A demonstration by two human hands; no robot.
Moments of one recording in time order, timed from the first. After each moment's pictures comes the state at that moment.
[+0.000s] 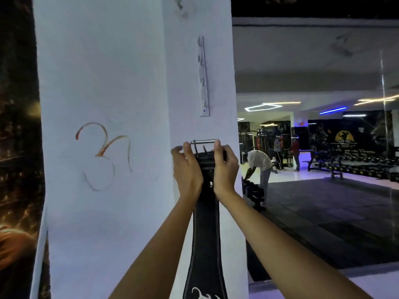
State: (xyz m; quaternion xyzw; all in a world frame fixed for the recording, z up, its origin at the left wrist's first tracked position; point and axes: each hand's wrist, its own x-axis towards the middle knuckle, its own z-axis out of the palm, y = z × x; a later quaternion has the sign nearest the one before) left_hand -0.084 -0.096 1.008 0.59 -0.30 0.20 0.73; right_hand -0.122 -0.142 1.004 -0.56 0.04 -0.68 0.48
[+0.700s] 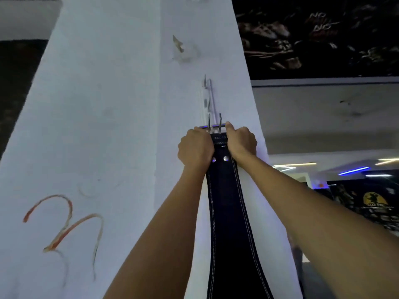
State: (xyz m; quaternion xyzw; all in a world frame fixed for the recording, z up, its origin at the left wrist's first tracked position) left_hand 0.067 -0.259 1.238 0.63 -0.33 0.32 0.63; right_hand 0.024 -0.337 1.249 -0.66 0.16 -0.67 0.30
